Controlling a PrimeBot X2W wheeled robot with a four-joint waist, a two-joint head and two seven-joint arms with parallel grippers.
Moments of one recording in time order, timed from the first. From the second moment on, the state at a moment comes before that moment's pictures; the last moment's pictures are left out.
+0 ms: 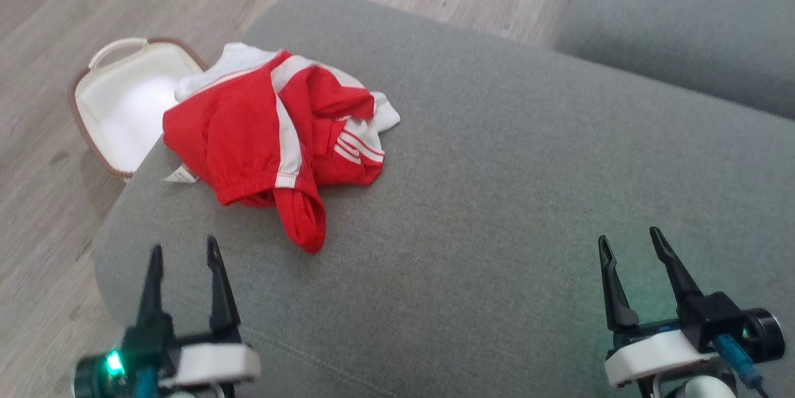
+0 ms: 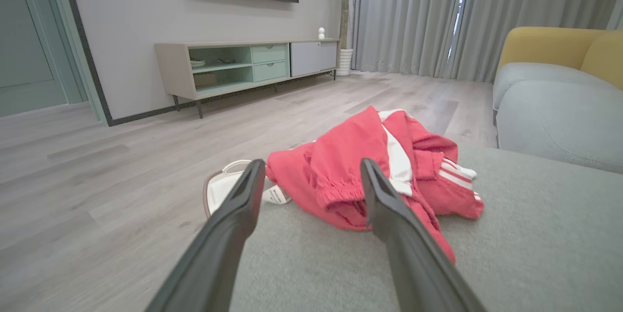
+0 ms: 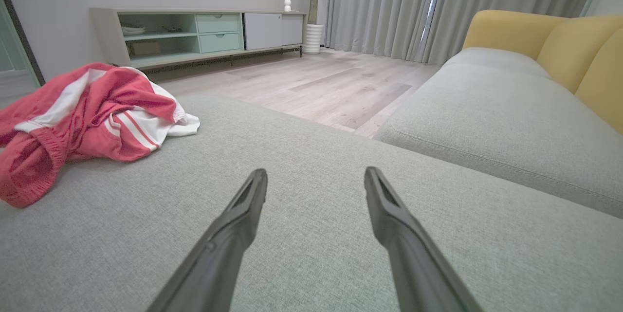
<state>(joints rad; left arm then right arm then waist) 0.03 0.05 -0.08 0.18 -0.13 0.15 -0.25 0.07 -0.04 0.00 0.21 -0.05 0.12 -0.25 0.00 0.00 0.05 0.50</state>
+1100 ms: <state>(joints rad) -0.93 0.17 -0.03 0.81 -0.31 -0.08 0.24 -0.09 -0.20 -0.08 -0.03 -0.19 0.12 -0.26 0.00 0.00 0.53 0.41</state>
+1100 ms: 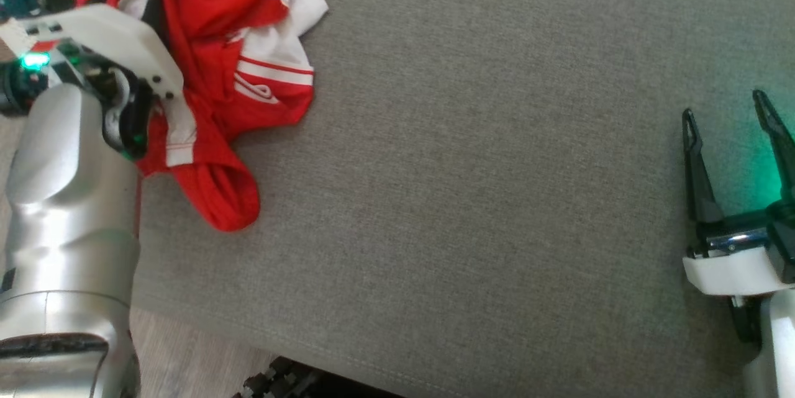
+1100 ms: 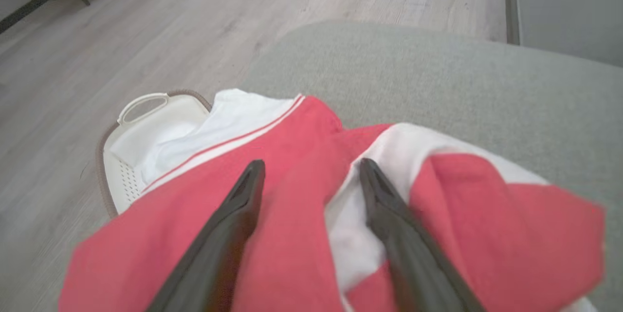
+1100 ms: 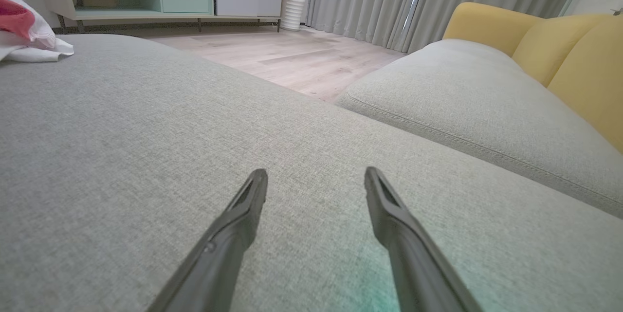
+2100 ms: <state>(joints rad) -1.05 0.31 -0.20 0.49 -0.19 -0.10 0.14 -0.13 -0.06 -0.04 0.07 -0.13 0.12 -0.26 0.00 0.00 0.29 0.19</state>
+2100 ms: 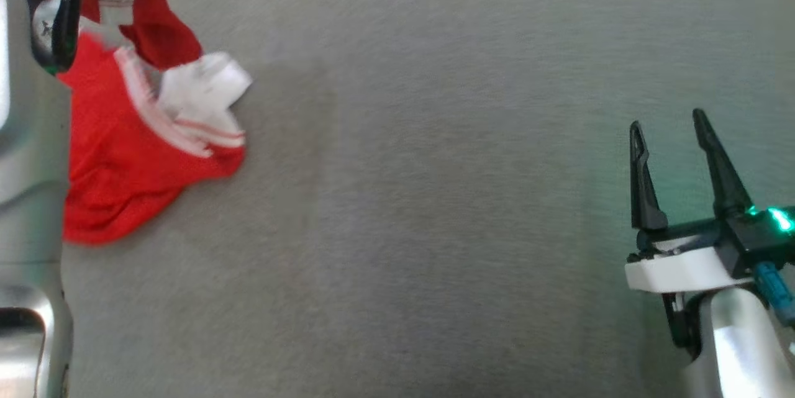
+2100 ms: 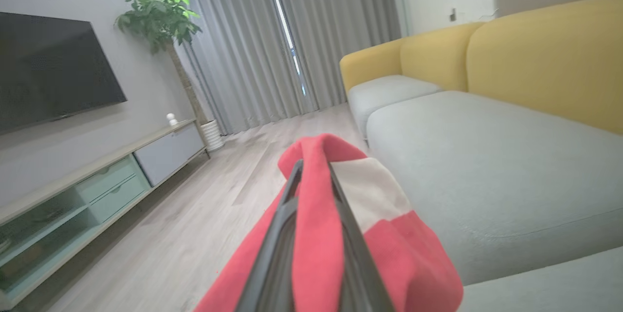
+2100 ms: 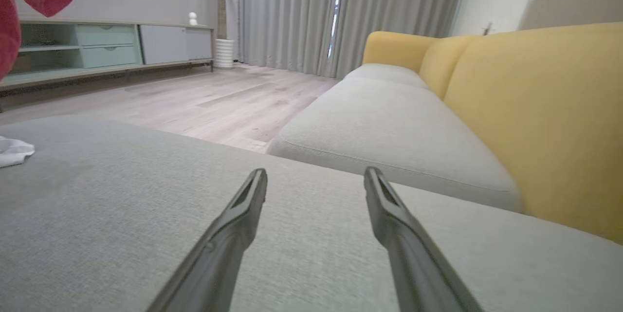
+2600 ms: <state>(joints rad) -1.00 0.28 -0.36 0.29 -0.26 -0.12 0.27 -0.09 -0.05 0.03 0.08 0.01 0.12 -0.26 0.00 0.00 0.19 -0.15</state>
